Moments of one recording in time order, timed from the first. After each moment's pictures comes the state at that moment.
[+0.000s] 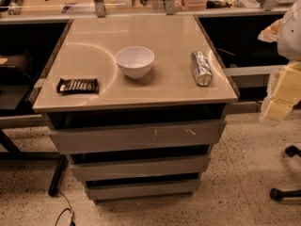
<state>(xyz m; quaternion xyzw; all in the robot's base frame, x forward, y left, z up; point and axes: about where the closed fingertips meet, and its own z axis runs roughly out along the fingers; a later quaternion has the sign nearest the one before) 0.439 -0.216 0.980 -0.60 0.78 -0.04 0.17</state>
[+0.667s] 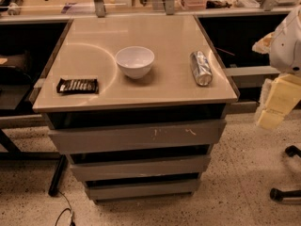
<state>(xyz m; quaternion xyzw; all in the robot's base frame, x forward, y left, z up) 0.435 -0.211 0.960 -0.60 0.78 -0.02 0.16</state>
